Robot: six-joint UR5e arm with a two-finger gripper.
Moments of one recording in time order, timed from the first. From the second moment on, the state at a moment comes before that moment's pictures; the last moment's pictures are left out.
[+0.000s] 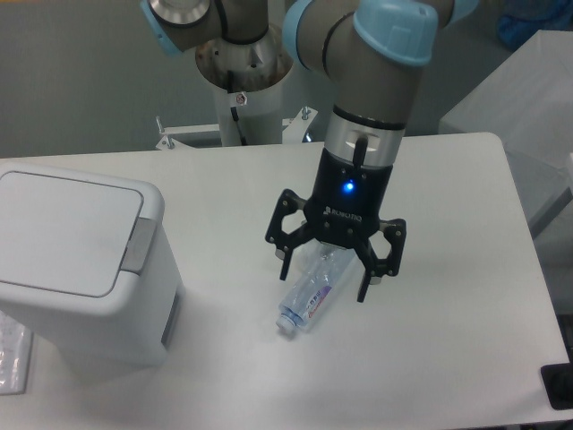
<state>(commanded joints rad) 2.52 -1.83 -1.38 -1.02 1.07 0.64</state>
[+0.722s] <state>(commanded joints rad) 2.43 -1.74 -1.52 -1.02 1.07 0.48</state>
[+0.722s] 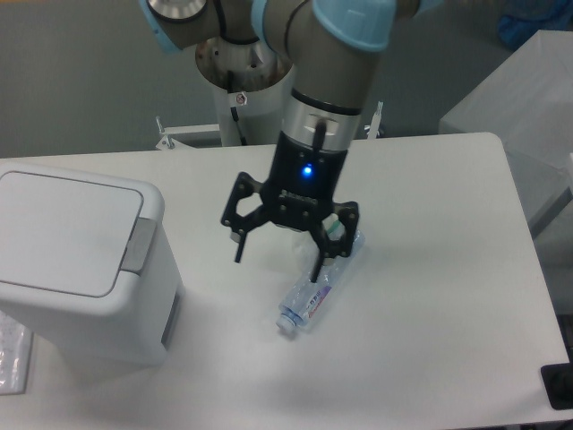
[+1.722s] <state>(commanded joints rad) 2.38 -1.70 -1.57 -1.02 1.08 0.34</state>
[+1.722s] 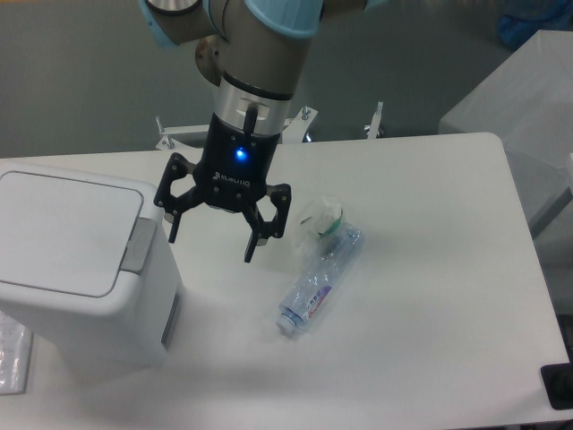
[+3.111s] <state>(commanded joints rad) 2.31 -1.73 -1.58 -1.01 1.08 0.34</state>
